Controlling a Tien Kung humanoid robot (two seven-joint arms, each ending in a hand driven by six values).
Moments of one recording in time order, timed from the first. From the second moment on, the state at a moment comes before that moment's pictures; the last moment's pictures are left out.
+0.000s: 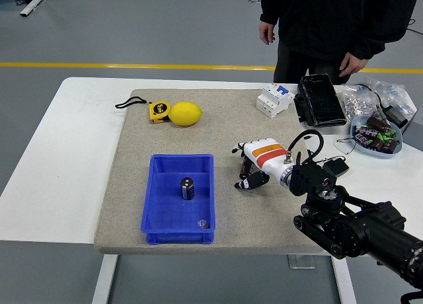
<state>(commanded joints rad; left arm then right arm) -0.11 0.02 -0.99 -0.18 0.78 0.16 0.16 0.82 -0.01 0.40 0.66 -1.91 -0.32 -0.02</state>
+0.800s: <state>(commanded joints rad) -0.12 0.02 -0.99 -0.18 0.78 0.16 0.16 0.82 0.00 0.37 0.62 -1.81 -0.37 -0.01</state>
